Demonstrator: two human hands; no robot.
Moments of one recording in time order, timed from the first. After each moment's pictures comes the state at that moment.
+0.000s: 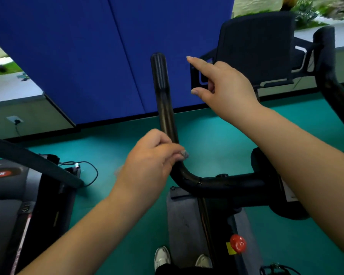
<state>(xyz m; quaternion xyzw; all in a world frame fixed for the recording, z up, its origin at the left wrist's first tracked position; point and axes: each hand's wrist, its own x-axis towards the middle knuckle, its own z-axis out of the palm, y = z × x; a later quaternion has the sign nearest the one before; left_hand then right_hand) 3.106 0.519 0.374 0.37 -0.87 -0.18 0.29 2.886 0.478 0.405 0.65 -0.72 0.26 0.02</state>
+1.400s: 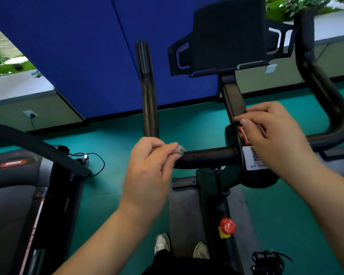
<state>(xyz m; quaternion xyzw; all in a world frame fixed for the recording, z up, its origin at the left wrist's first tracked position) 3.078 0.601 0.344 0.41 -0.81 -0.11 0.39 2.840 0.641 0.360 0.56 -0.75 0.35 -0.06</state>
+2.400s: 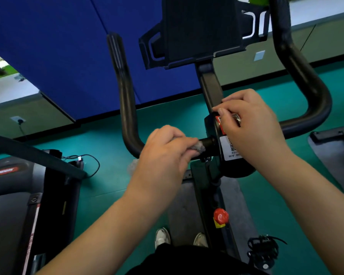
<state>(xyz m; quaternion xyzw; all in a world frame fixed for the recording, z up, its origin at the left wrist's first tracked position) 3.027 0.611 0.363 0.35 -0.89 -0.12 0.29 2.844 0.641 0.356 0.54 -0.75 0.38 -0.04</state>
